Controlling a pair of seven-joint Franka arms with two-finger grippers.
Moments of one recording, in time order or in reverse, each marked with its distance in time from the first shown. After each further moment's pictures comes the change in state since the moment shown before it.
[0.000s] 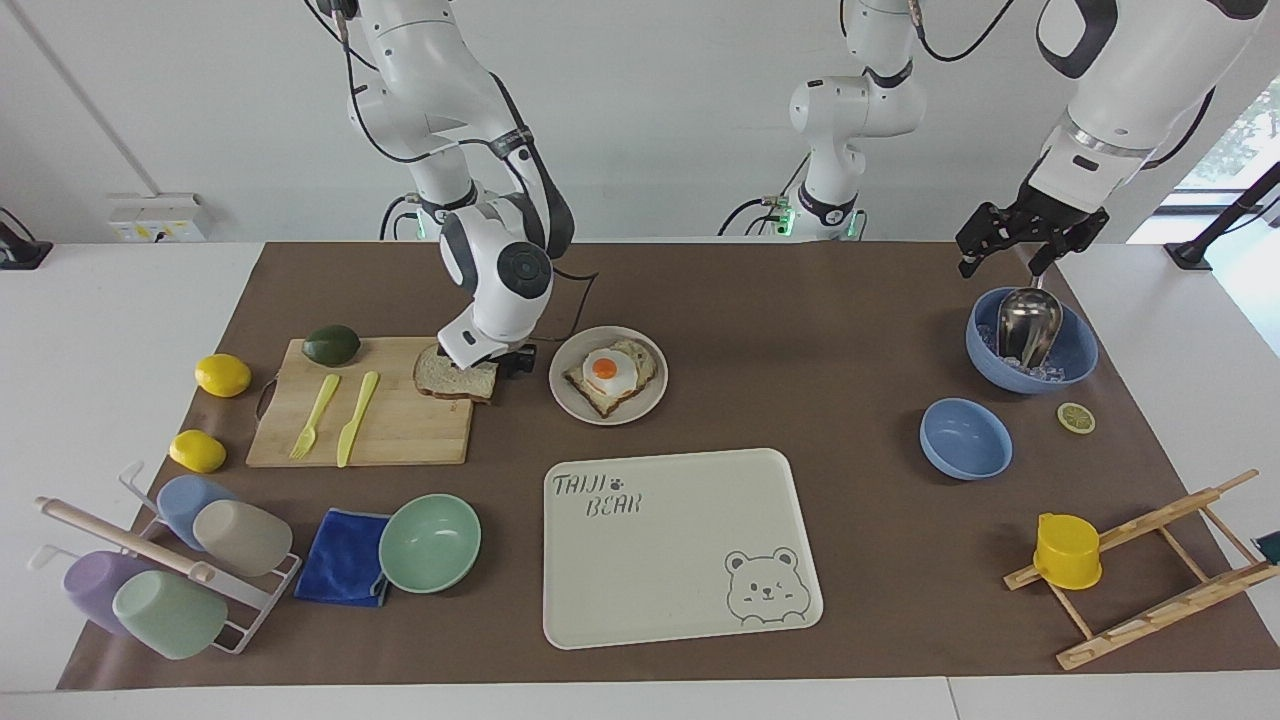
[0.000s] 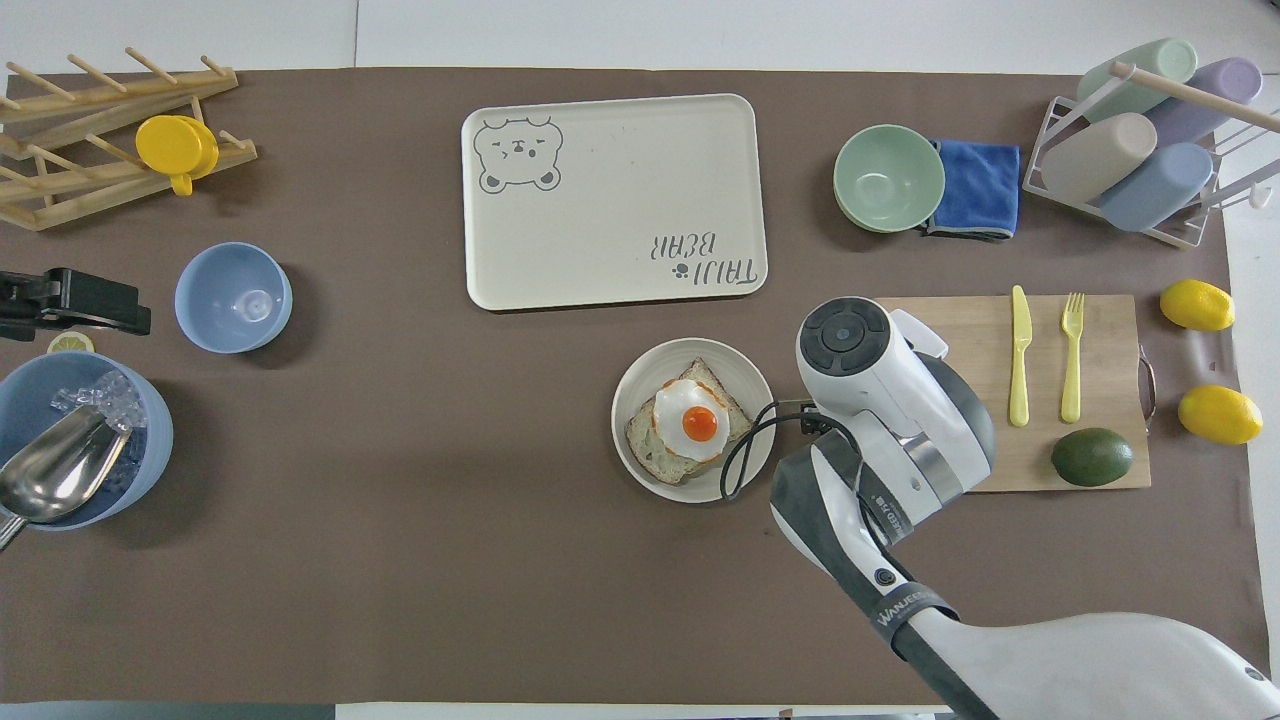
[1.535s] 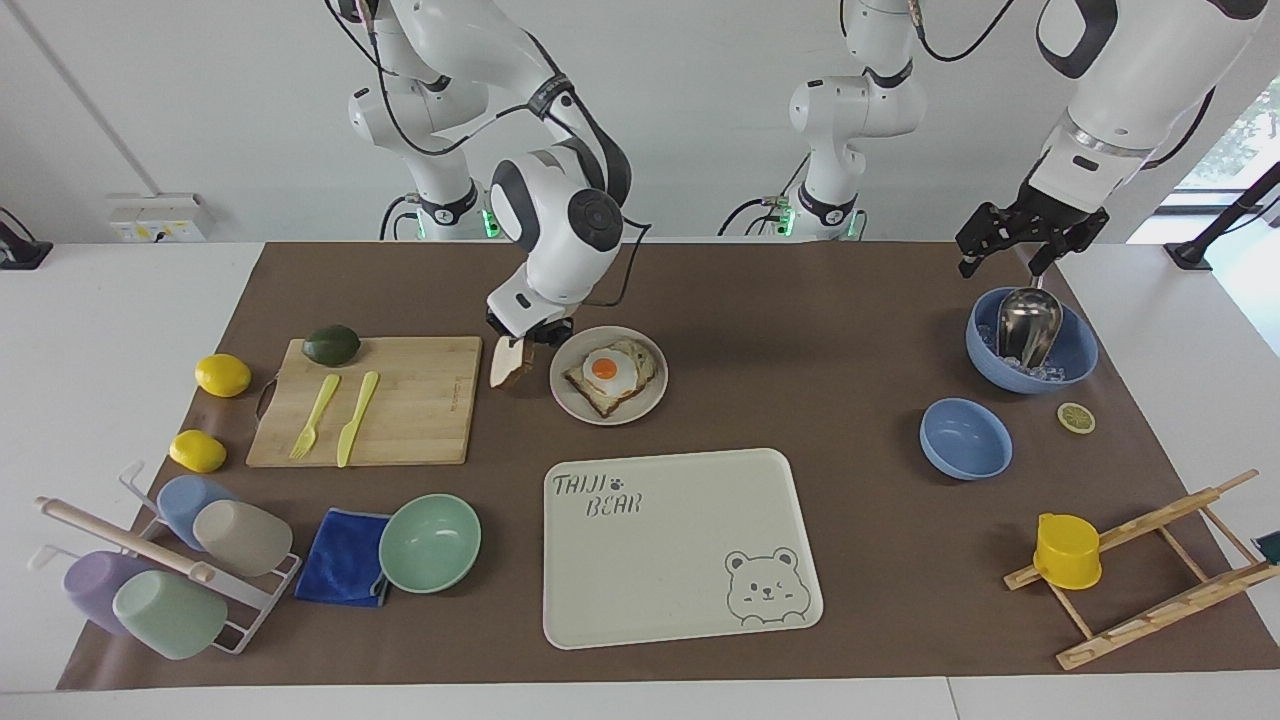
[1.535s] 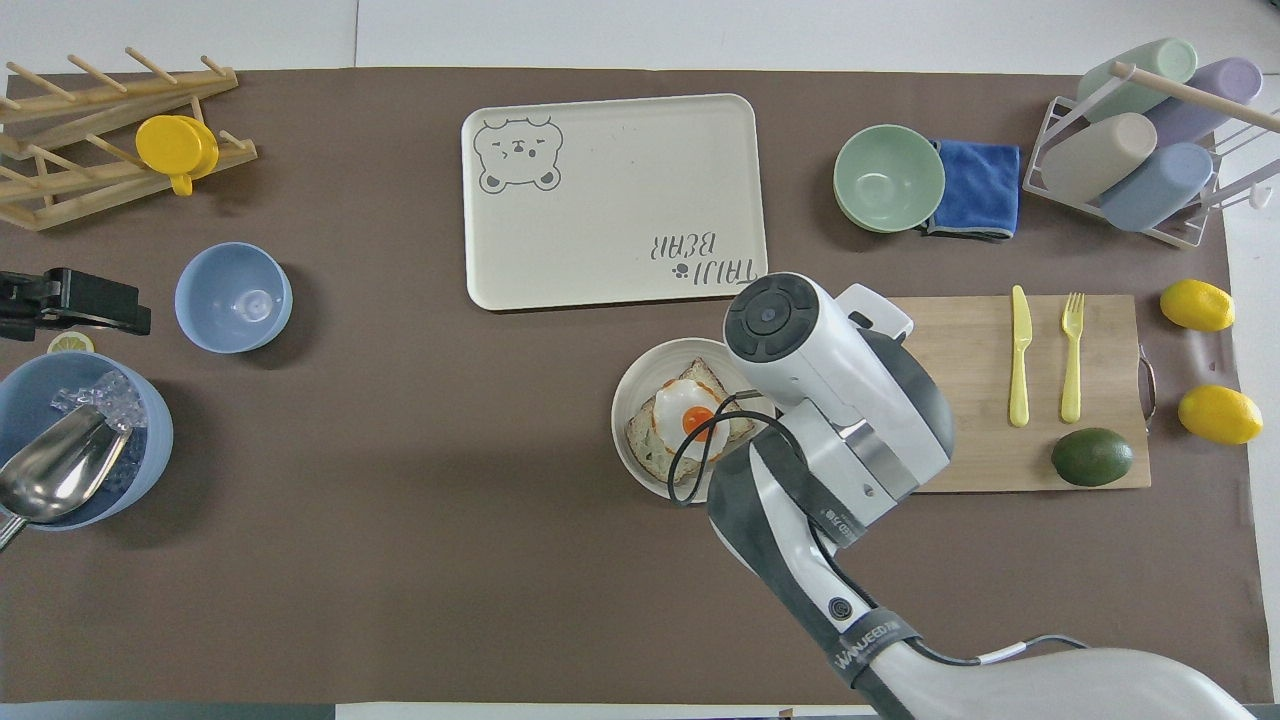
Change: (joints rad) left arm 0.000 0.000 0.001 0.000 0.000 0.000 0.000; right arm 0.155 0.038 0.016 0.365 0.077 -0.335 0.001
